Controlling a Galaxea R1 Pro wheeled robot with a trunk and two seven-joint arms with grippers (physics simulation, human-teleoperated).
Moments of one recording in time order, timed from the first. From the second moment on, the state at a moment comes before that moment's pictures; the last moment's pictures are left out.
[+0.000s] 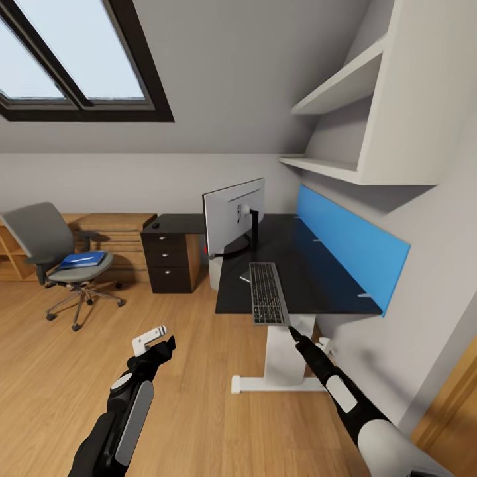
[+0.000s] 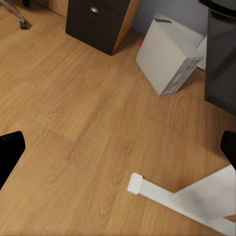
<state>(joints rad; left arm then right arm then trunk) -0.31 -0.11 0.04 -1.33 0.33 0.37 0.34 -0.66 0.01 -0.17 -0.41 -0.70 -0.02 0.45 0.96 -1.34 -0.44</state>
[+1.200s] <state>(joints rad) -0.31 -0.11 0.04 -1.33 0.33 0.37 0.34 -0.66 -0.02 -0.18 -0.35 -0.82 0.08 0.74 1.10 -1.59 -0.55</state>
